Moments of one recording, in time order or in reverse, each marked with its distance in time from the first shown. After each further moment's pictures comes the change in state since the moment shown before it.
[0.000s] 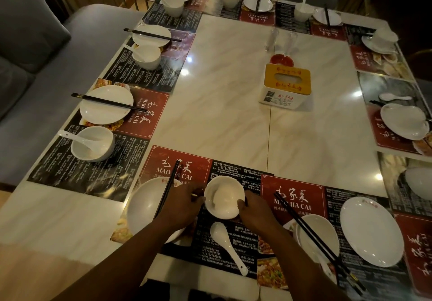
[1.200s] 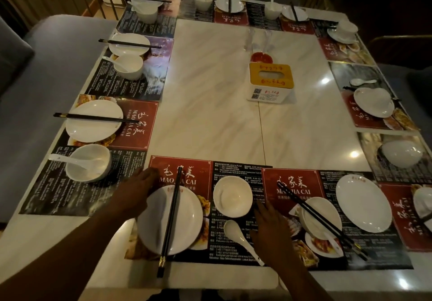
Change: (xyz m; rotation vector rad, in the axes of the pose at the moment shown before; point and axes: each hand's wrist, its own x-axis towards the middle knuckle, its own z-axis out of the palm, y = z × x) left_hand 0.048 -0.096 -0.132 0.924 -0.119 0.191; right_hand -0.064 0.030 0.049 -0.597 0.197 -0.015
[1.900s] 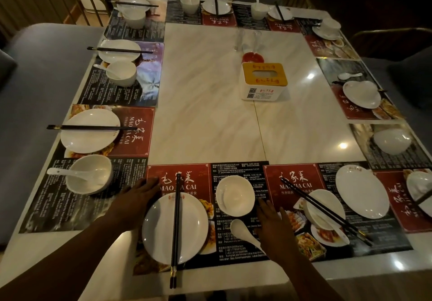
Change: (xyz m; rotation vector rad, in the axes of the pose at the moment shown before) left_hand 0.004 -0.037 0.023 0.115 -0.161 0.106; right_hand 0.003 -0.005 0.021 -0.121 -0.065 0.042
